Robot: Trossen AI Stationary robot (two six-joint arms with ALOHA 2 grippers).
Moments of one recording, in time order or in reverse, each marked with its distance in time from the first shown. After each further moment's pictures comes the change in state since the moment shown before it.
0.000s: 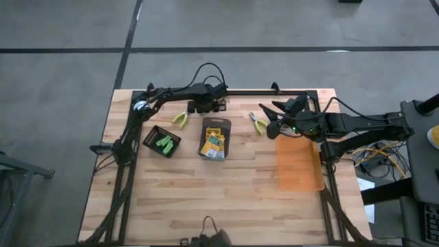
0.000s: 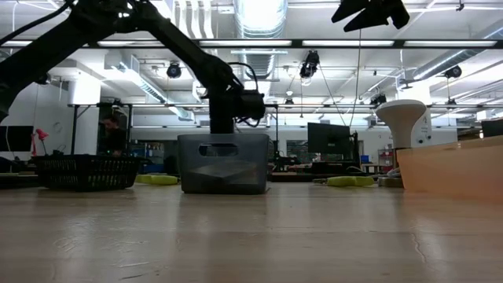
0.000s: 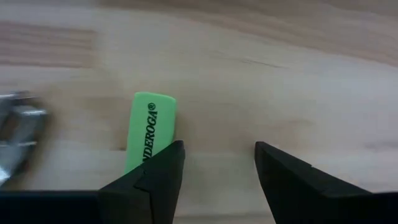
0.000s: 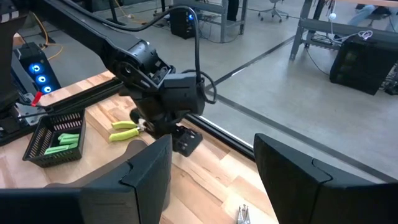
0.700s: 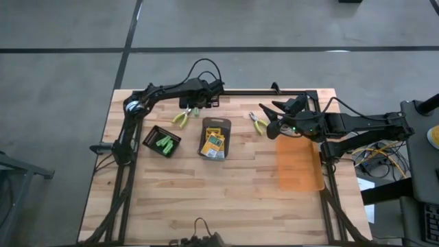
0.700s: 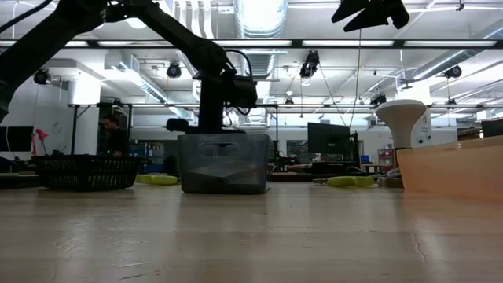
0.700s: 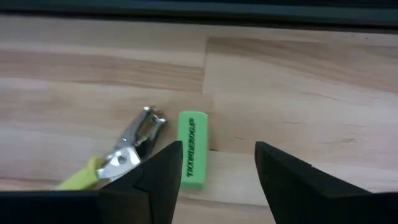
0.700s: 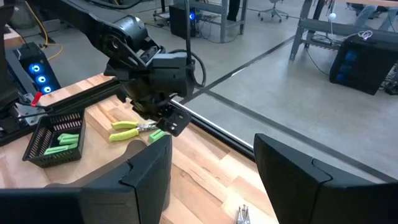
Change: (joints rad) left arm 0.005 -0.104 0.000 -0.180 -0.148 -0.042; right arm 0.000 0.000 0.000 0.000 0.000 0.000
